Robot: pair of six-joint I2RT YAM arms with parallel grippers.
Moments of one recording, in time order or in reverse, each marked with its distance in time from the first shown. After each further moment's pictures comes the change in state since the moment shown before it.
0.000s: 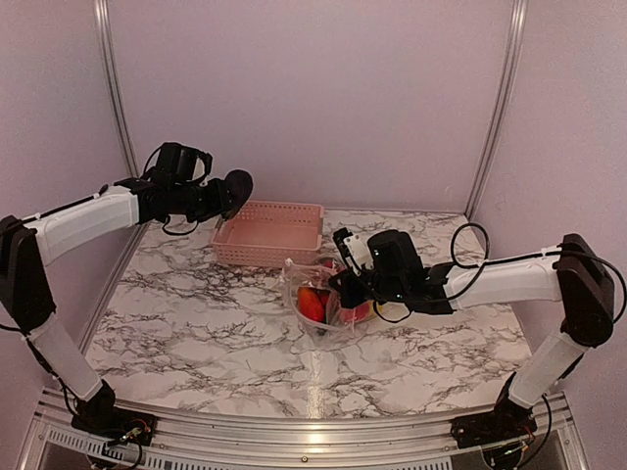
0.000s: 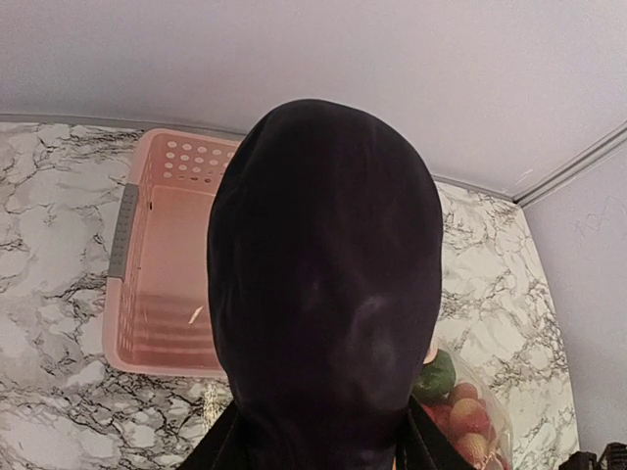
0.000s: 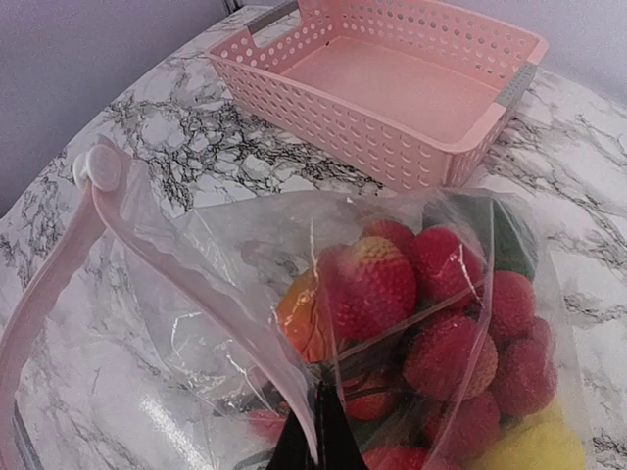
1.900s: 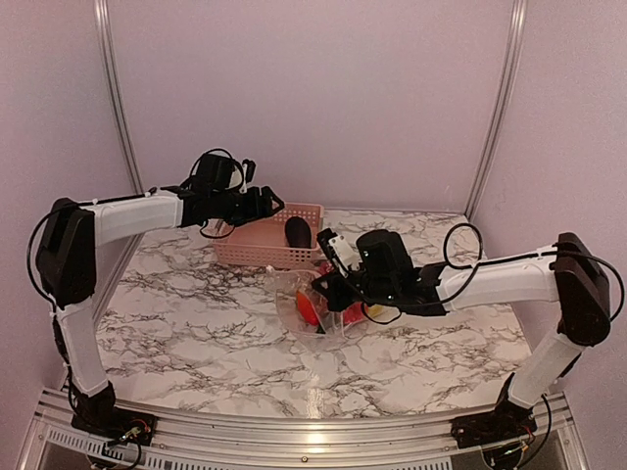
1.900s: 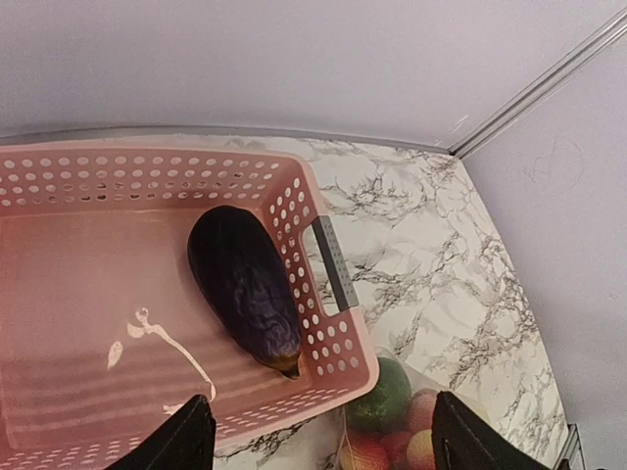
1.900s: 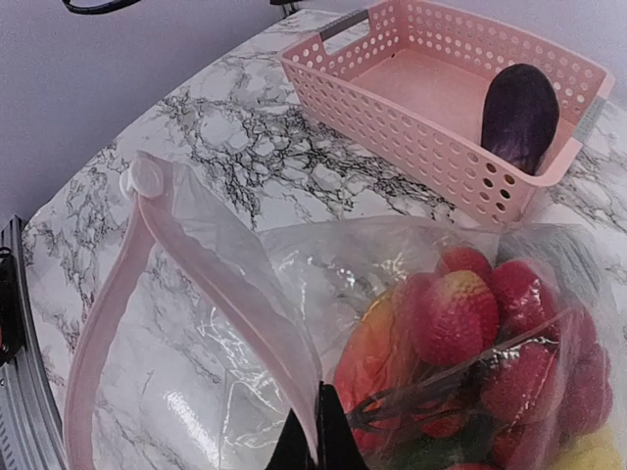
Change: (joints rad) left arm -0.054 0.372 0.230 0.151 0.179 0.055; right arm 0.062 0.022 0.043 0.014 -0.064 0.008
